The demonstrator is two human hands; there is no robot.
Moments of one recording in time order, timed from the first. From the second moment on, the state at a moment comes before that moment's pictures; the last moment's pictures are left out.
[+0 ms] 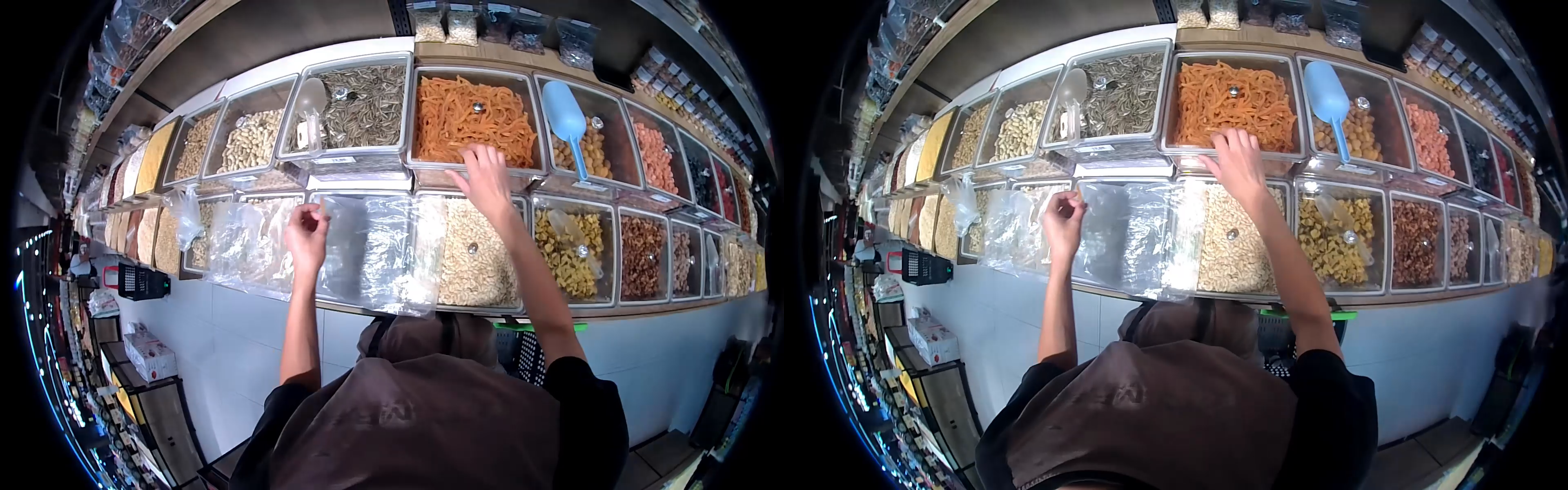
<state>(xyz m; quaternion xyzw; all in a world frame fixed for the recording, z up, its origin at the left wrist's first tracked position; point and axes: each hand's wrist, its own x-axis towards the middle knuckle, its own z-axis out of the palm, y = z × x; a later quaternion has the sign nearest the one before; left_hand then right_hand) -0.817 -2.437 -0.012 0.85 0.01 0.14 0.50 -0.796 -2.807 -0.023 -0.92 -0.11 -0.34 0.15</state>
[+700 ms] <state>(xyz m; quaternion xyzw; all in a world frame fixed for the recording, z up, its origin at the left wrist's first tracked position) -0.798 -2.597 -0.007 0.81 -0.02 0.00 0.58 -0.667 -2.862 -0.017 -0.96 0.00 -0.16 0.22</state>
